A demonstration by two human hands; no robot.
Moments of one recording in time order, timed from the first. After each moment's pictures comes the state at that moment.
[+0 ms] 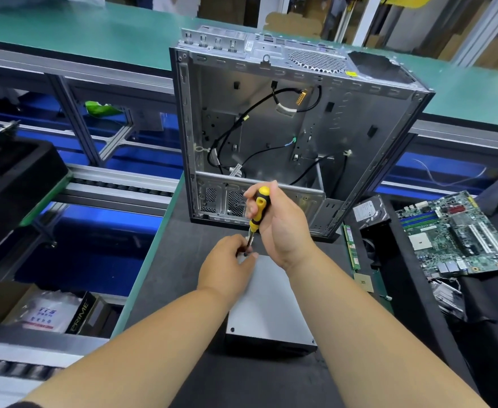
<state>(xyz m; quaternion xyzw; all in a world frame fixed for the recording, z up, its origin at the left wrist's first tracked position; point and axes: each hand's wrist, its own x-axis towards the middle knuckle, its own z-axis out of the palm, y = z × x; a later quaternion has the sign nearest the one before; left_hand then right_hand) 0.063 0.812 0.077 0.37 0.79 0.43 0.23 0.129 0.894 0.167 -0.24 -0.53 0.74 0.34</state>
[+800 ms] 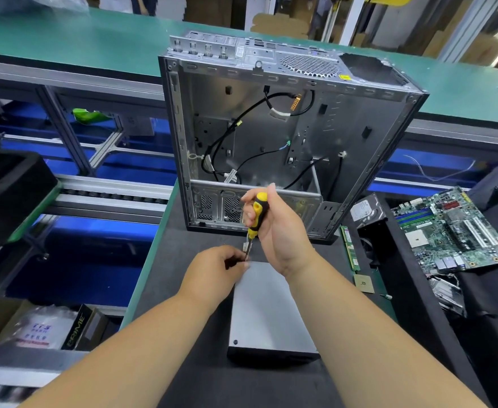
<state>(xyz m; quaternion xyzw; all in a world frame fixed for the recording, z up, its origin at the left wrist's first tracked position) 0.033 0.803 0.078 0.43 0.77 0.41 0.26 0.127 0.898 0.166 -0.23 -0.54 0.74 0.32</state>
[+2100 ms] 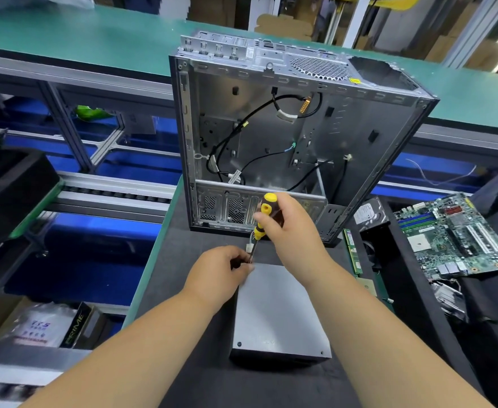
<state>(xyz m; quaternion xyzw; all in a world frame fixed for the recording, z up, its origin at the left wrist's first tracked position) 0.030 0.804 0.081 0.45 0.77 0.37 0.25 0.146 0.900 0.171 -0.34 -0.80 0.42 0.27</state>
